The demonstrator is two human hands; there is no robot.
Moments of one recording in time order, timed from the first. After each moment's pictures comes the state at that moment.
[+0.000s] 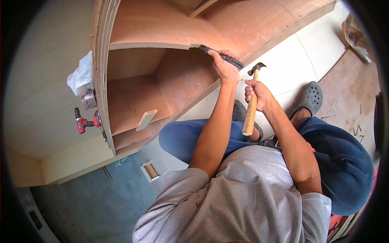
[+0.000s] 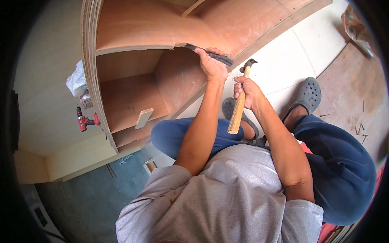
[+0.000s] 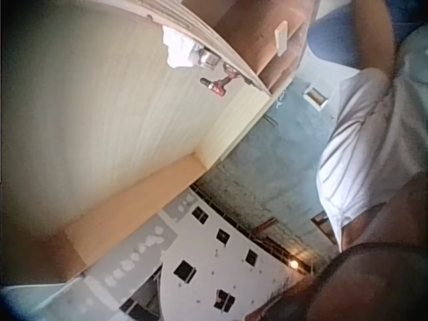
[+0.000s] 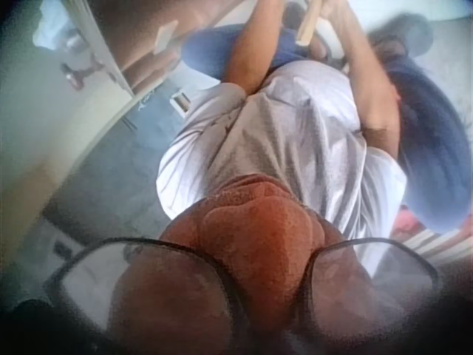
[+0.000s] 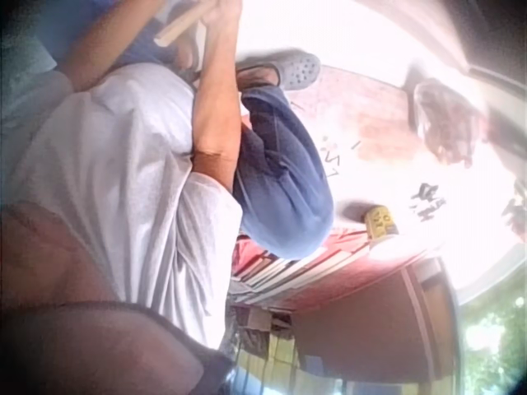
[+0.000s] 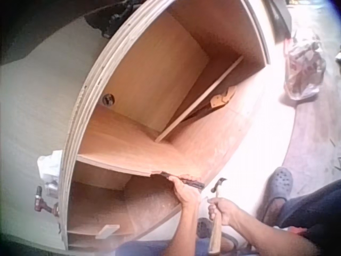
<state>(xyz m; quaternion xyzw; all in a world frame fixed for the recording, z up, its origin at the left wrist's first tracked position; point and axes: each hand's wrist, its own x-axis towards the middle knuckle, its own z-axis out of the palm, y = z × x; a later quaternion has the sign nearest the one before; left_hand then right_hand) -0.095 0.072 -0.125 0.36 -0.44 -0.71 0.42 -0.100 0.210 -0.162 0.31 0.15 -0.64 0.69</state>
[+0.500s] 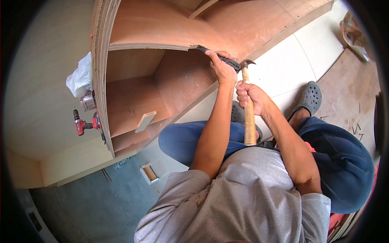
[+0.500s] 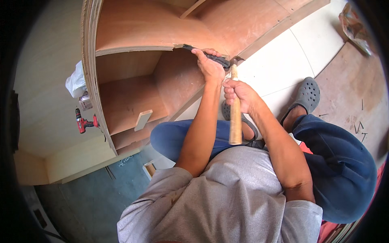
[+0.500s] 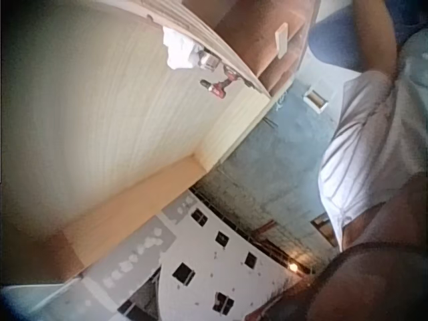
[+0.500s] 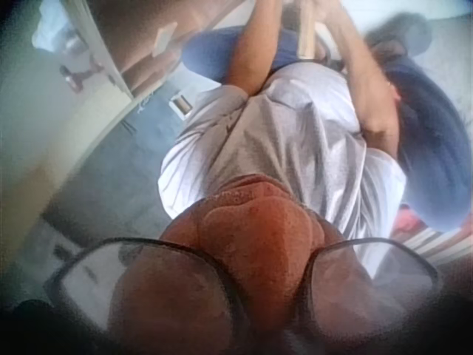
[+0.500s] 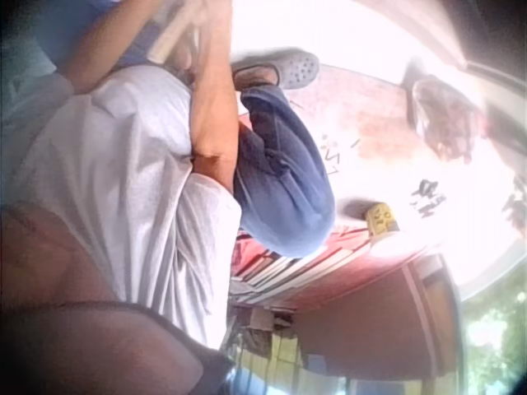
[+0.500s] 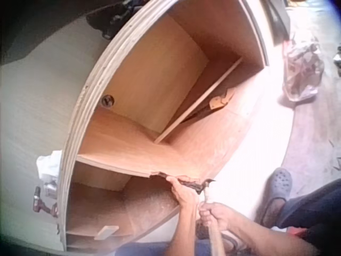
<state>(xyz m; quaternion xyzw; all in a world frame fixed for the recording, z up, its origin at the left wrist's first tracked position) -0.095 0.071 -0.122 0.37 -0.48 -0.68 0.42 -0.093 0.215 -0.132 0.20 0.07 -0.66 0.72</state>
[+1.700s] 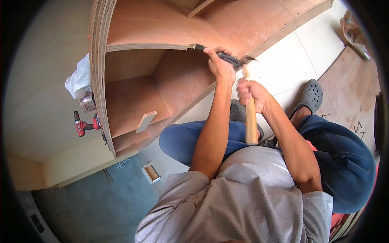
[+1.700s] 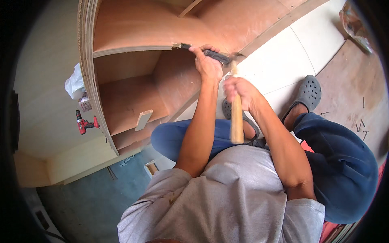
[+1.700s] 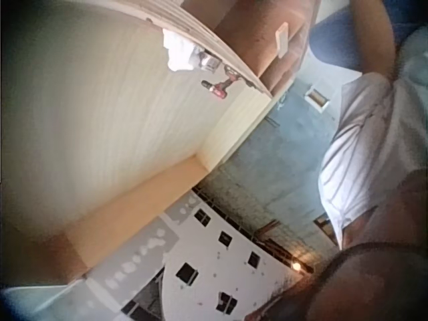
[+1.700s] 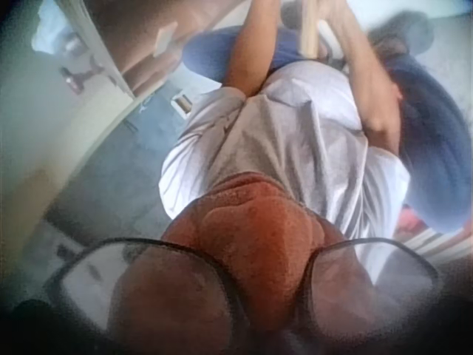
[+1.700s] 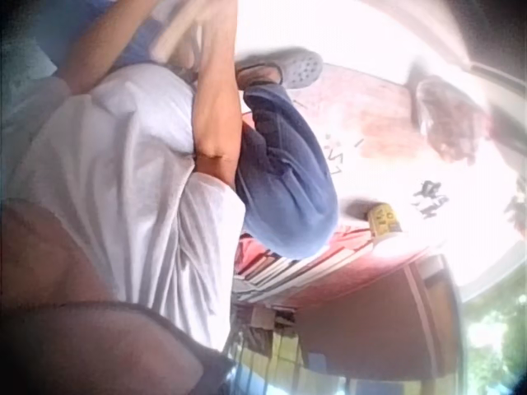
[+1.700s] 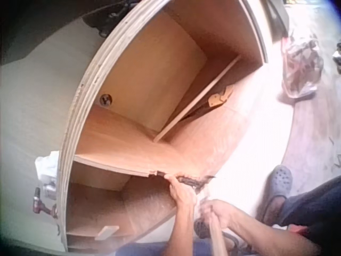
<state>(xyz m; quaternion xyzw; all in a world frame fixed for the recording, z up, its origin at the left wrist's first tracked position) -0.092 0.078 -0.101 0.40 -0.45 -0.70 0.38 -0.099 0.209 -0.162 0.34 0.04 -0.66 0.66</state>
